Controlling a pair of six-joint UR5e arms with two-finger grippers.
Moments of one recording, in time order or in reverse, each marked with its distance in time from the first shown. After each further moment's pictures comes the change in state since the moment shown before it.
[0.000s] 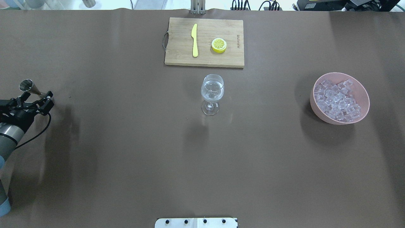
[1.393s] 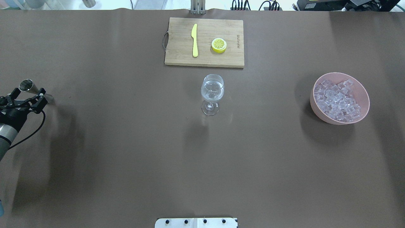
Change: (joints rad) left arm 0.000 0.059 -0.112 0.082 0.057 -0.007; right arm 0.000 -0.005 -0.001 0.000 0.000 -0.001
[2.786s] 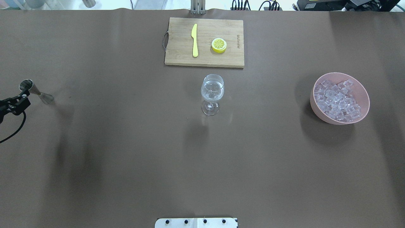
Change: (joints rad) left arm -0.036 0.215 -0.395 0.288 -0.152 -0.001; right arm 0.000 0.000 0.000 -0.001 0.002 0.000
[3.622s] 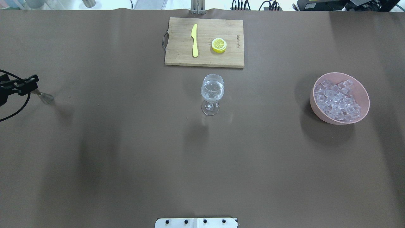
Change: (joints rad) left arm -0.166 -0.051 -0.164 0.236 -0.311 0.011; right arm 0.000 -0.001 0.003 0.001 -0.001 -0.002
